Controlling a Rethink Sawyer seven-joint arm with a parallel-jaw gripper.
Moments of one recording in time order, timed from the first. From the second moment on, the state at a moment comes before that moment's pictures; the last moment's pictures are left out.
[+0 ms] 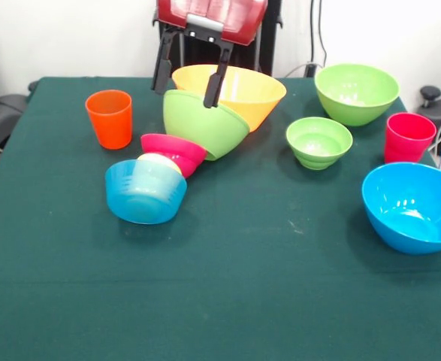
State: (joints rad) arm -0.17 -0.78 -0.10 1.53 -0.24 0.39 1.87
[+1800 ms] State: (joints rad) arm 0.01 -0.73 -0.25 1.63 -0.20 0.35 1.99
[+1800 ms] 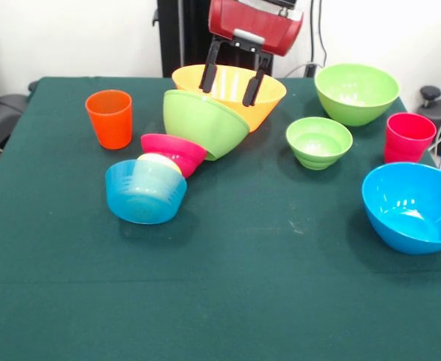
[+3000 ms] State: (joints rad) arm 0.16 -0.74 -0.34 1.72 -0.03 0.35 2.13
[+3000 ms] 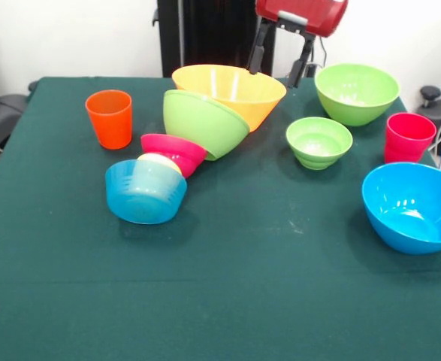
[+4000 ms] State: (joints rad) arm 0.19 -0.60 -0.40 1.78 -0.02 0.25 2.13
